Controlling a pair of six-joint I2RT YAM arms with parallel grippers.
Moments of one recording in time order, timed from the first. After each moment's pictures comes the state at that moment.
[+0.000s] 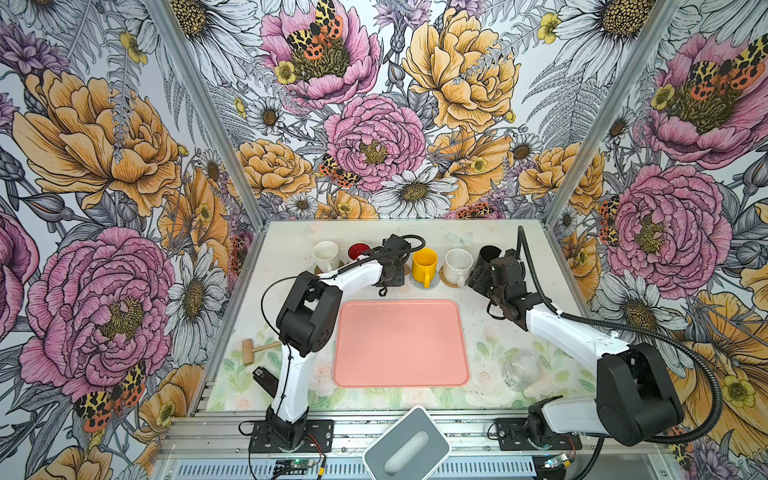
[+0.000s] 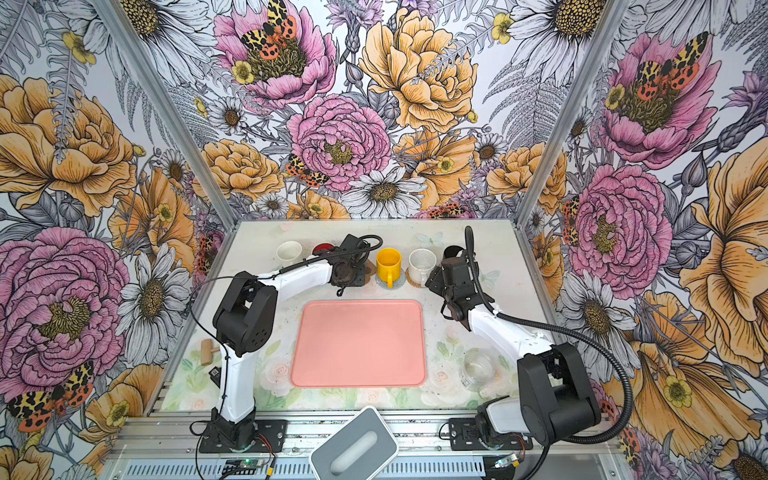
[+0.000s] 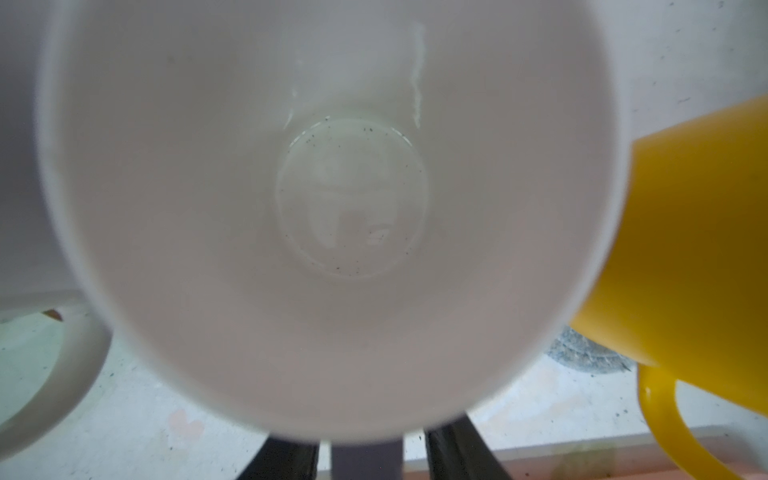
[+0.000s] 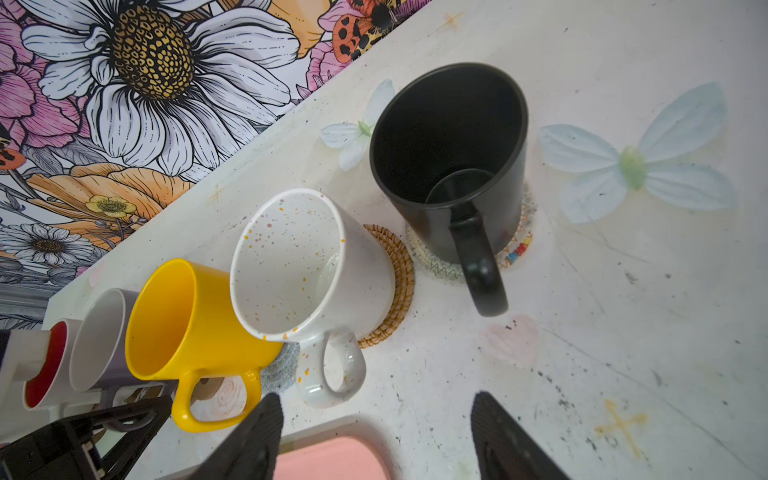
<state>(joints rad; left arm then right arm) -0.57 2.09 1.58 -0.57 -0.18 -0.51 0.28 1.37 0.79 -0.11 0.13 0.71</state>
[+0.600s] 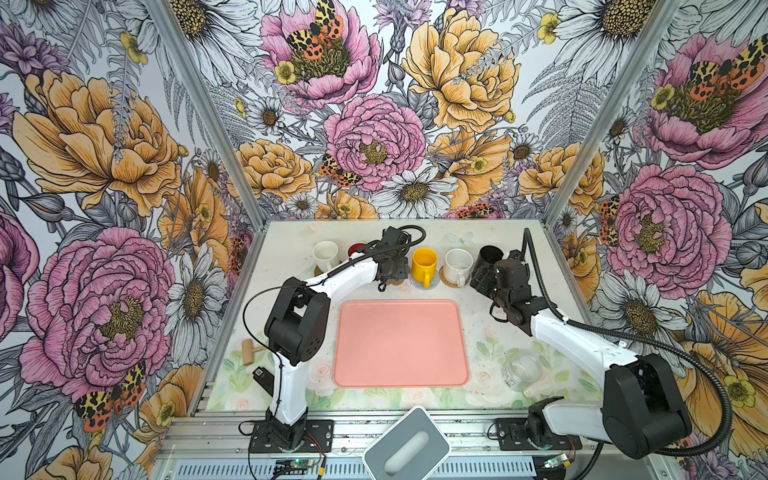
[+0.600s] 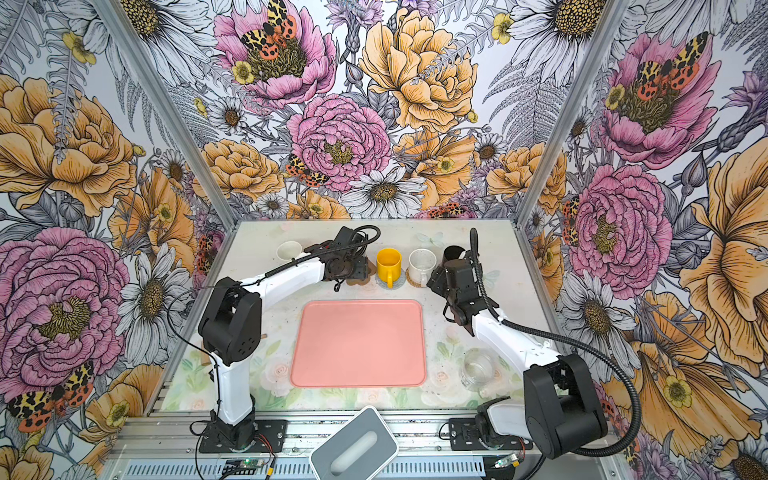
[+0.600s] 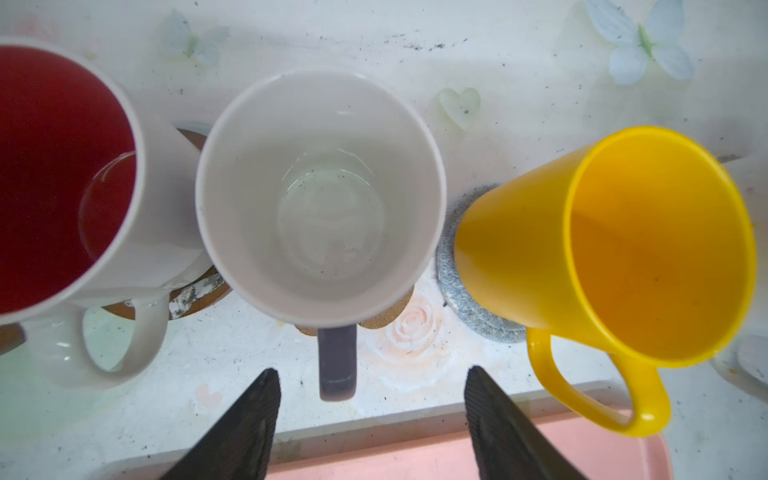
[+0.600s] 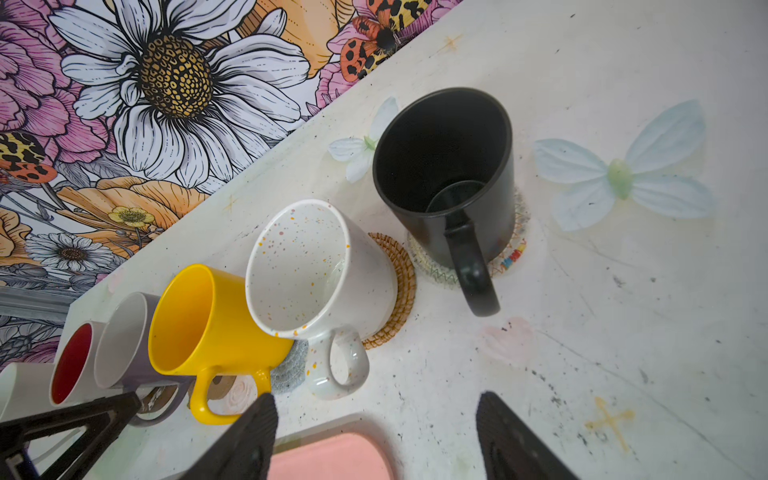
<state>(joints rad) -0.59 1.97 1.58 -0.57 -0.17 -0.50 0.27 1.31 0.75 -0.09 0.13 0.71</state>
